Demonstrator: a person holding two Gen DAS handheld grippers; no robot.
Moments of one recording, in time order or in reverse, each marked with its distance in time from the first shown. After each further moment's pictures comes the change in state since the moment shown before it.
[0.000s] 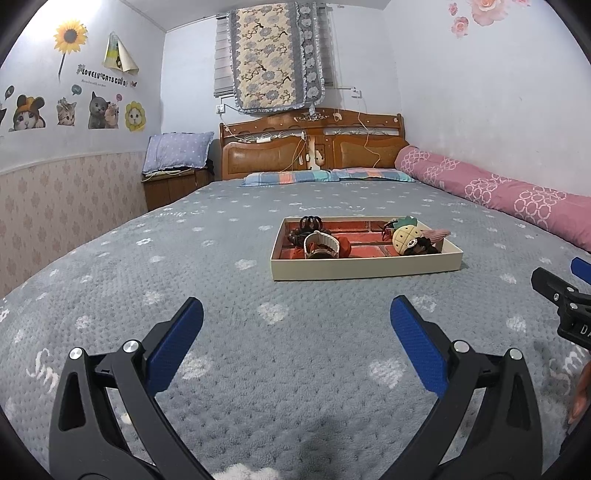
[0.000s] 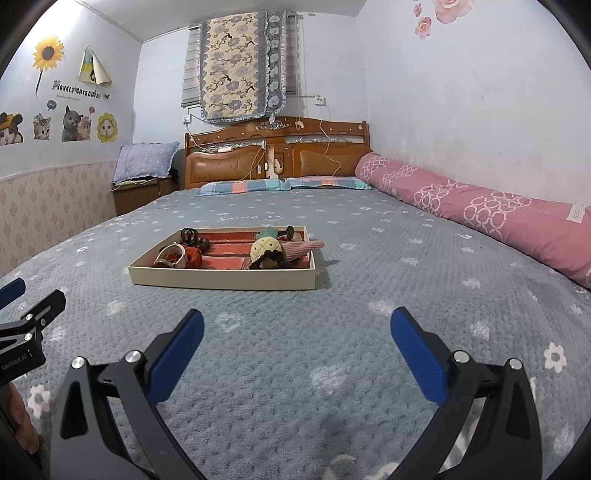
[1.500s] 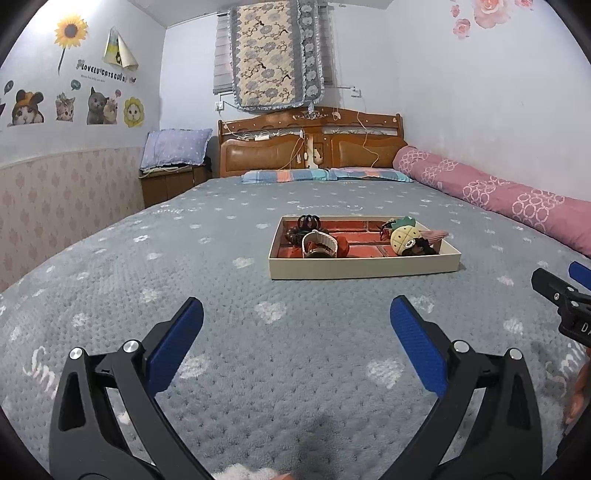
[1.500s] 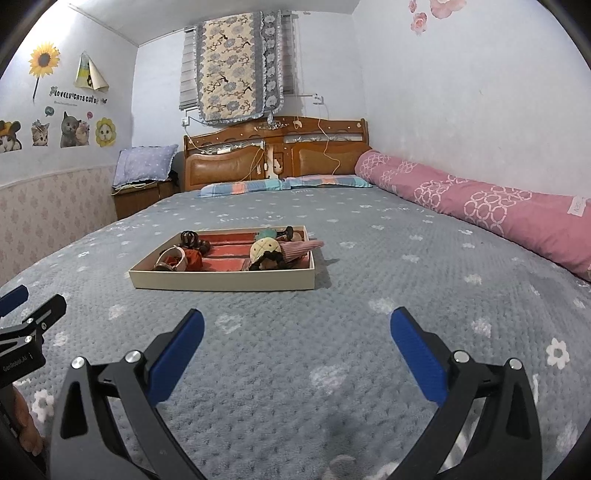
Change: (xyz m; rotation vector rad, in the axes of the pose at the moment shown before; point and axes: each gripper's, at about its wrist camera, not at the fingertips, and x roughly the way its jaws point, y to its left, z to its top) left arm 0.003 0.002 0.000 -0.011 0.007 -0.010; right arm 0.001 -0.001 0.001 0.019 0.005 0.005
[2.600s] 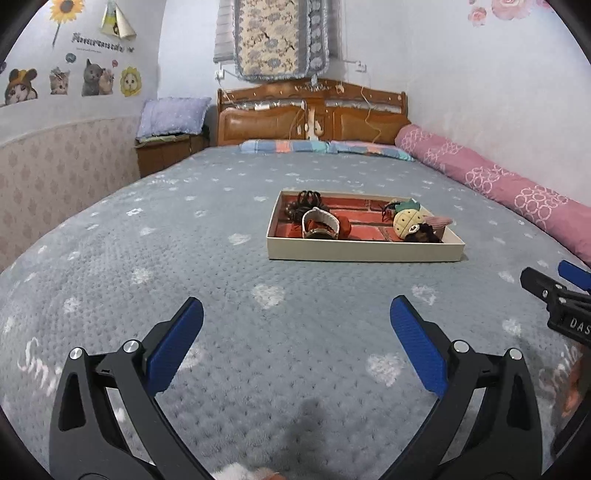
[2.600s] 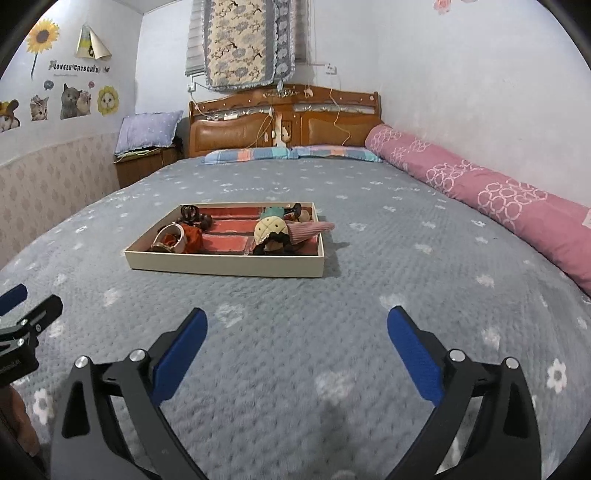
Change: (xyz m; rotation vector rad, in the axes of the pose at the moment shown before) left arm 0.018 0.006 0.010 -0.043 0.119 -0.016; right arm 0.024 0.010 0.015 -0.061 0.128 0.003
